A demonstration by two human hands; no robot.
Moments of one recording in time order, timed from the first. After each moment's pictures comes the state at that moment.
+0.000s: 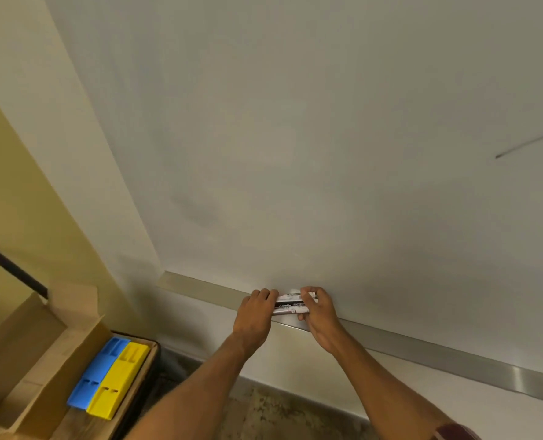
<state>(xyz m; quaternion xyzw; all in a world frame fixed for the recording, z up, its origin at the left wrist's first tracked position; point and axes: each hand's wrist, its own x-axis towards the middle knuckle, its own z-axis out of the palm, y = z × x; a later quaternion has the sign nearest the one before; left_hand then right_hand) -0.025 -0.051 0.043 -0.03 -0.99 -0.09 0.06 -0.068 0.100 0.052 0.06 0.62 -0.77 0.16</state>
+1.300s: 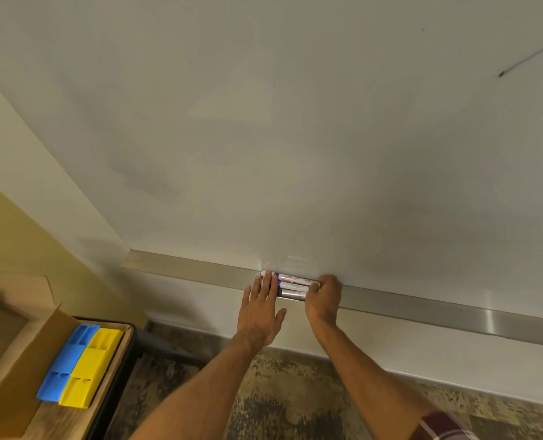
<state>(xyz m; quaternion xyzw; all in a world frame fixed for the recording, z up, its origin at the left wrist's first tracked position) -0.021 0.009 -0.025 -0.01 -0.99 -0.07 -0.12 -0.065 0.139 -0.016 0.18 0.86 -0.48 -0.06</state>
